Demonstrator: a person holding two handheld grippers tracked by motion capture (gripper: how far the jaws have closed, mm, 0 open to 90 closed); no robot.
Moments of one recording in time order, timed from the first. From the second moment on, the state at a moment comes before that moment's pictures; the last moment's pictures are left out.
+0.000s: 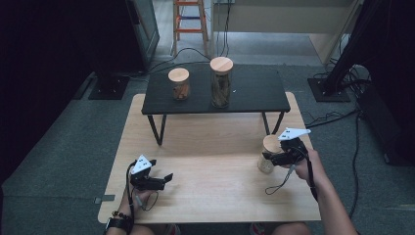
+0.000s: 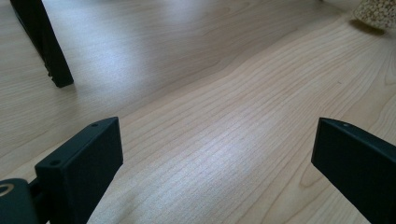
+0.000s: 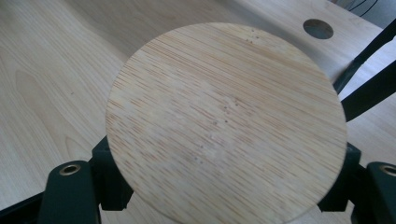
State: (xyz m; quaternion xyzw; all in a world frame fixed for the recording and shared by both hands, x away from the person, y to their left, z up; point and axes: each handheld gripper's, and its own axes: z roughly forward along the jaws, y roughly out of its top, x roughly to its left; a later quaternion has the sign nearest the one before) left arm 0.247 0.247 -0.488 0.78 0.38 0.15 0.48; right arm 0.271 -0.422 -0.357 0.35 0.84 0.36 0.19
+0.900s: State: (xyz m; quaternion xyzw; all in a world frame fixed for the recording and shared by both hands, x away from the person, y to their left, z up) left arm 0.247 0.249 -0.489 0.78 0.38 0.15 0.48; right arm 0.285 -0.407 -0.293 0.33 0.85 0.36 0.20
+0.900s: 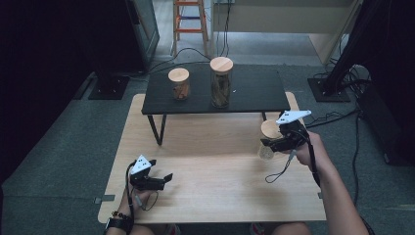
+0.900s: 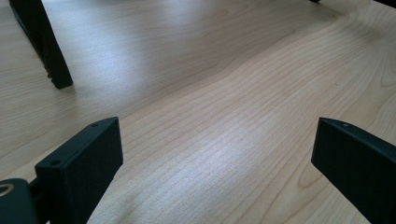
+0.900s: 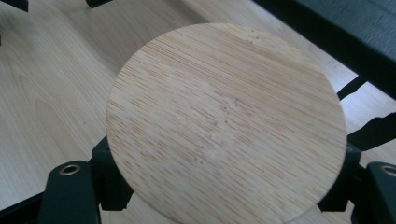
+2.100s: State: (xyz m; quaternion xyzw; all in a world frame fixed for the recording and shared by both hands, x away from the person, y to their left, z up) left arm 0.248 0.252 -0.490 0.77 0.37 0.15 0.49; right arm 0.307 -0.391 -0.219 0.30 0.87 0.35 0.20
